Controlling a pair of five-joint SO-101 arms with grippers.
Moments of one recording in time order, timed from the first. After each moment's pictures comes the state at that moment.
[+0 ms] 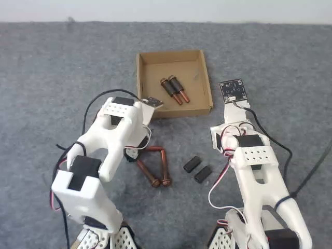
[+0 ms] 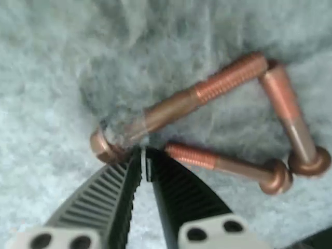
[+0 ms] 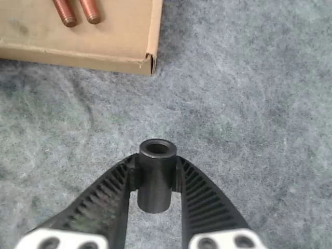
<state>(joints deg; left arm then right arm) 5.6 13.2 26.9 78.3 -11.3 -8.9 -28.8 56.7 39.0 4.4</state>
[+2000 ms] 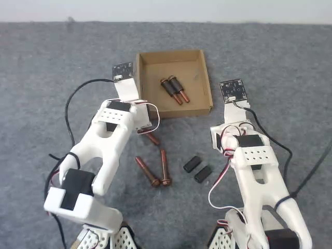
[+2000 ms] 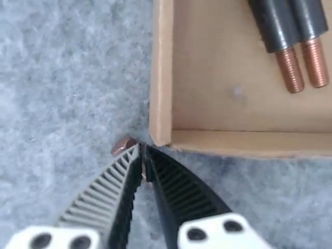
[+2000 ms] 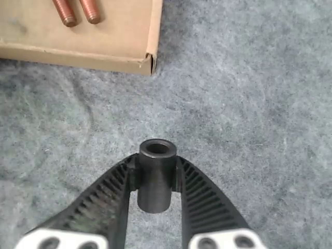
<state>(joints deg) 5.6 4.0 33.3 45.9 28.1 -8.9 -28.8 56.7 39.0 4.4</state>
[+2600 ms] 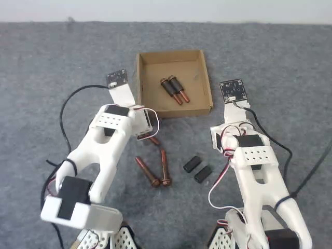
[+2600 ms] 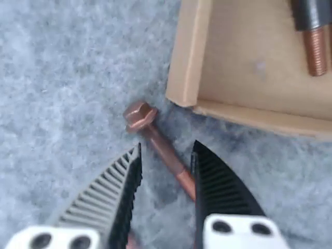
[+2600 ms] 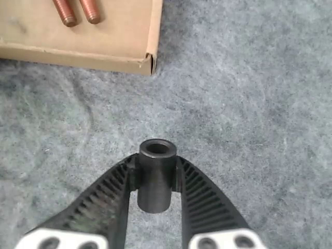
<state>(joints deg) 5.6 0.0 37.8 49.3 34.0 -8.9 -28.8 56.7 39.0 4.4</state>
